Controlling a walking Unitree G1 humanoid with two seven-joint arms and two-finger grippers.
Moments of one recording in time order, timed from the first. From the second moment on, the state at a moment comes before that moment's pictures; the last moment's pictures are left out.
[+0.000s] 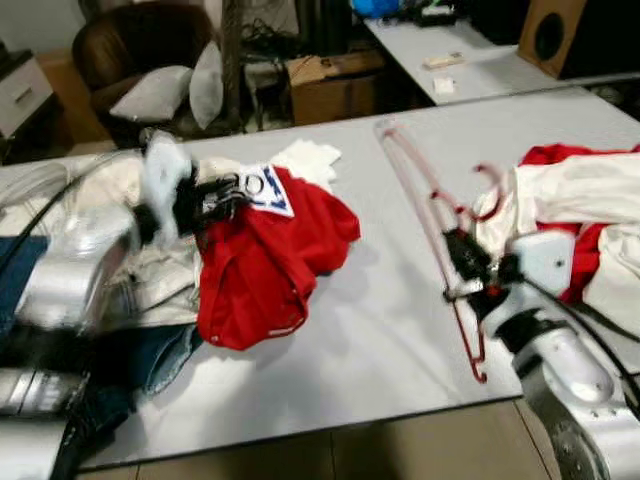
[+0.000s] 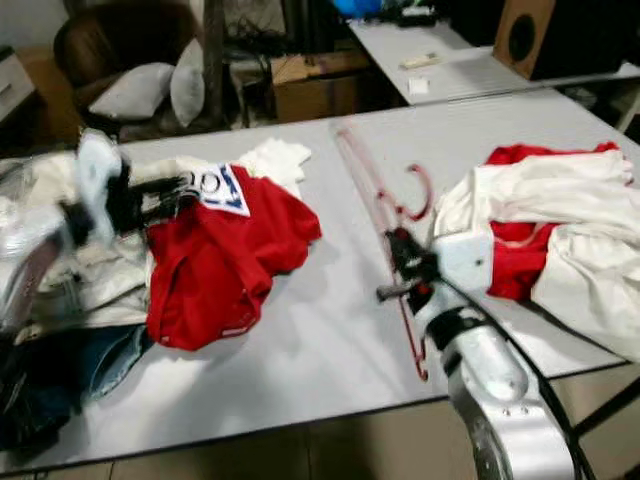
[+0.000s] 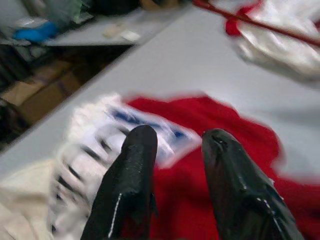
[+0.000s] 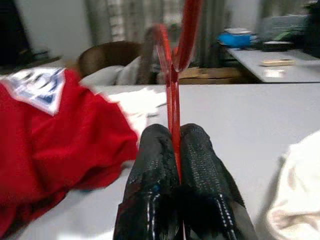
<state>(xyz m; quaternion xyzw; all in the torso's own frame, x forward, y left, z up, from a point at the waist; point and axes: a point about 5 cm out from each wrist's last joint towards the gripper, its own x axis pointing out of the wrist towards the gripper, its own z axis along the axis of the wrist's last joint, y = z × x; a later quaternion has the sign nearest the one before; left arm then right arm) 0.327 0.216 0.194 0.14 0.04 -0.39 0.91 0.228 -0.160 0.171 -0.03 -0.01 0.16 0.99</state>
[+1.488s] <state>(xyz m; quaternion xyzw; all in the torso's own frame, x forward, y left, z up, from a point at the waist) 0.270 0.194 0.140 0.12 0.05 -0.16 0.98 0.220 -0.146 0.153 0.00 0.04 0.18 0.98</state>
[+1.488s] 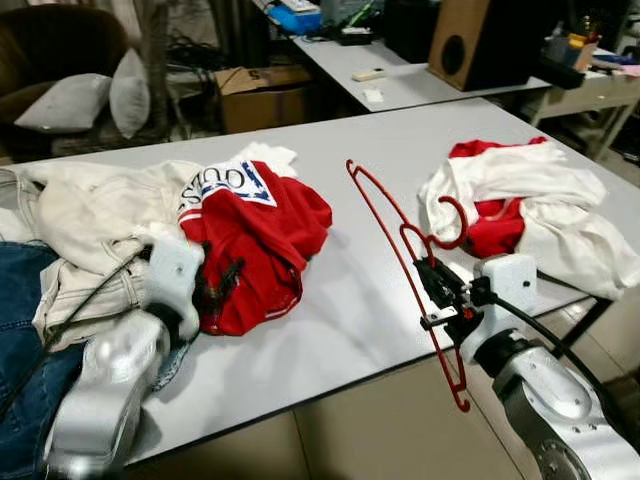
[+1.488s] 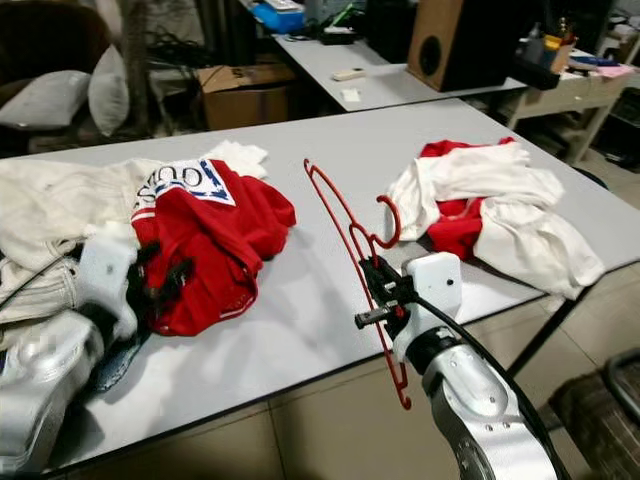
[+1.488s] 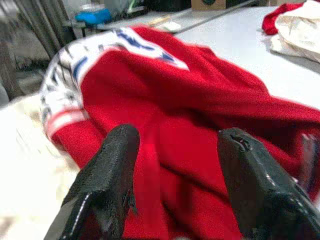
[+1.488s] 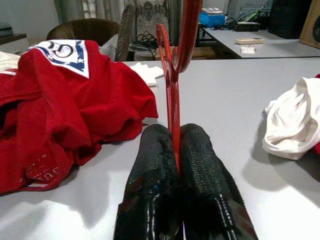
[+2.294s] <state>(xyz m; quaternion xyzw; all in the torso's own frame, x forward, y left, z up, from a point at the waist) 0.291 0.221 0.131 0.26 0.07 -0.13 0.95 0.223 -0.142 0.153 -0.02 0.04 0.19 0.98</state>
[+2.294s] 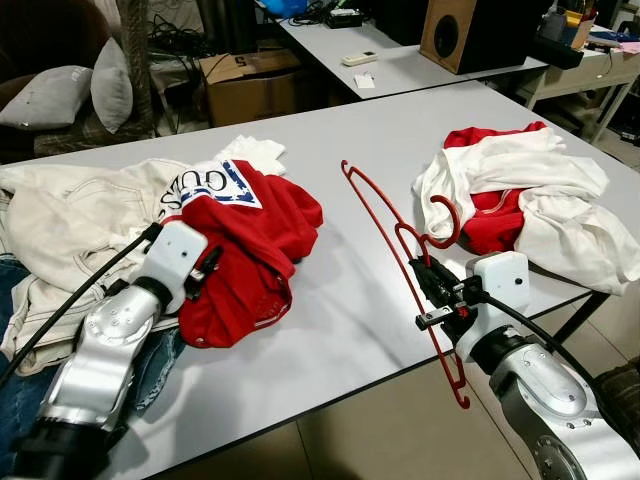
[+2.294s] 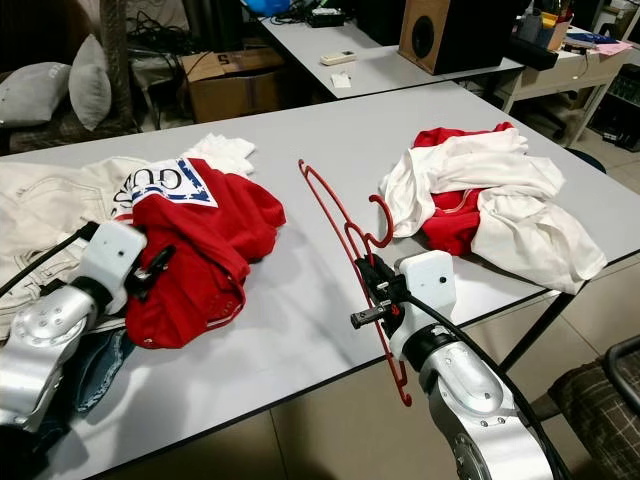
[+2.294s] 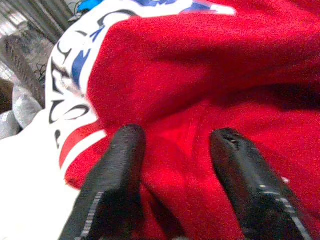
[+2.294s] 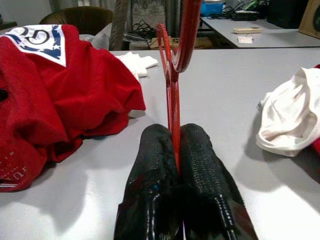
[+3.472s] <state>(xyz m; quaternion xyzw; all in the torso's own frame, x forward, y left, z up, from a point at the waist) 0.310 0.208 0.172 0.22 0.05 -0.19 0.95 0.205 -0.141 0.163 0.02 0.02 0.33 0.94</state>
